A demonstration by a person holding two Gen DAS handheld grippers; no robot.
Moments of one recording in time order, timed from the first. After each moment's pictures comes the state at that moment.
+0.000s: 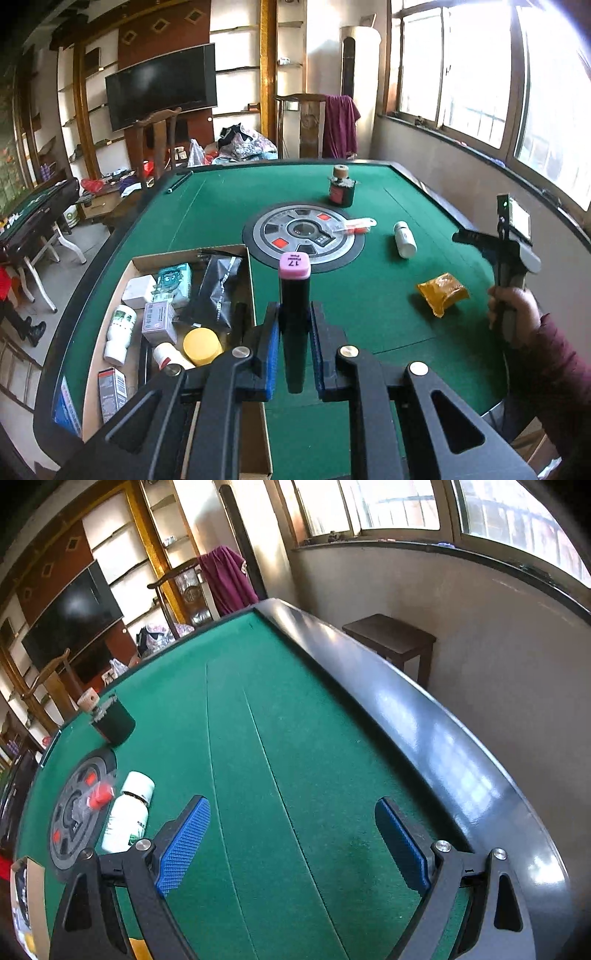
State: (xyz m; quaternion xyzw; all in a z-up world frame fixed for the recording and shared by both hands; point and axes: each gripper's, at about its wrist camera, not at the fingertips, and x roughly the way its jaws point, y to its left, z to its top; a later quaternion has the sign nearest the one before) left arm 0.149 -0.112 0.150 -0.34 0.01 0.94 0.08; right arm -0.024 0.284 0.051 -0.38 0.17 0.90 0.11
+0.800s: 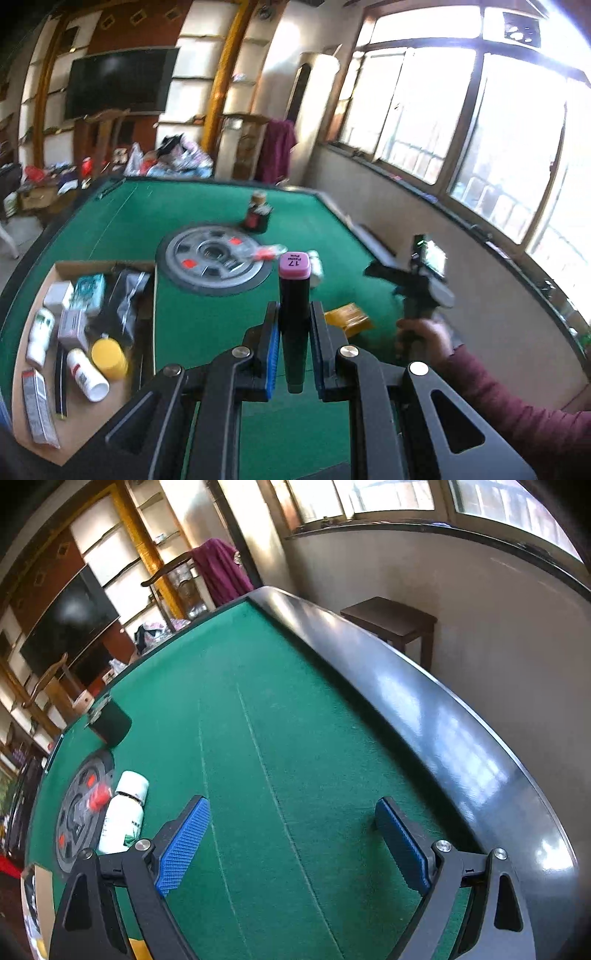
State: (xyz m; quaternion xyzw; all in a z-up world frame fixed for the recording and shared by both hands) left arm 0.165 -0.078 0.170 -0.29 -0.08 0.93 0.22; right arm -0.024 0.295 0.041 -0.40 0.20 0.89 0.11
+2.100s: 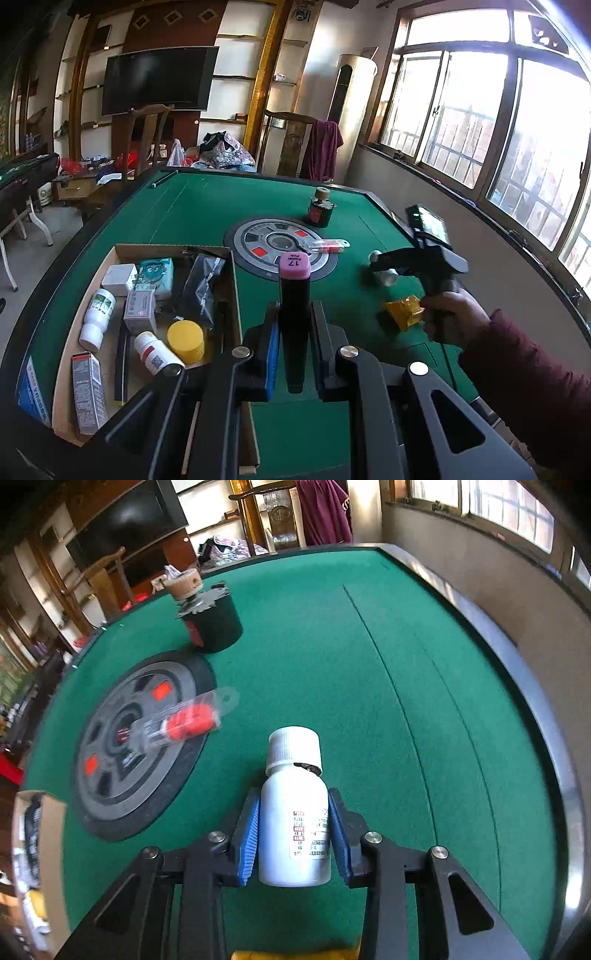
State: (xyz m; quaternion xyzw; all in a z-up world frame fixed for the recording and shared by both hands) left arm 0.169 -0.145 0.148 -0.30 -0.08 0.94 0.13; right arm -0.077 0.165 0.043 -0.50 0.09 0.86 -0.02
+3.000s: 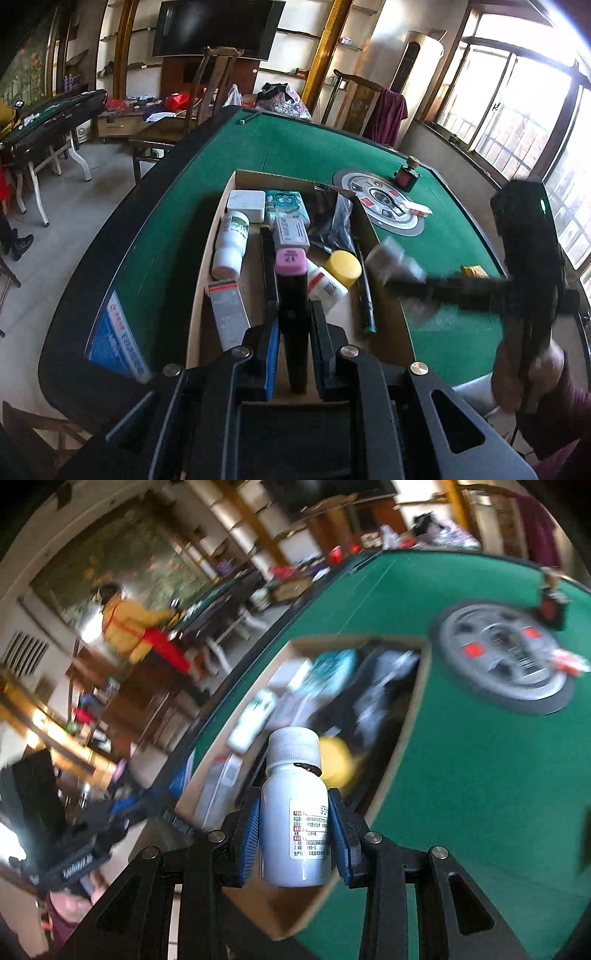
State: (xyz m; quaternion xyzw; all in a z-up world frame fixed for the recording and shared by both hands) left arm 0.181 -0.297 0.109 -0.40 -0.12 0.91 0.06; right arm 0.099 -0.104 0.084 -0.49 0.05 0.78 -0.39
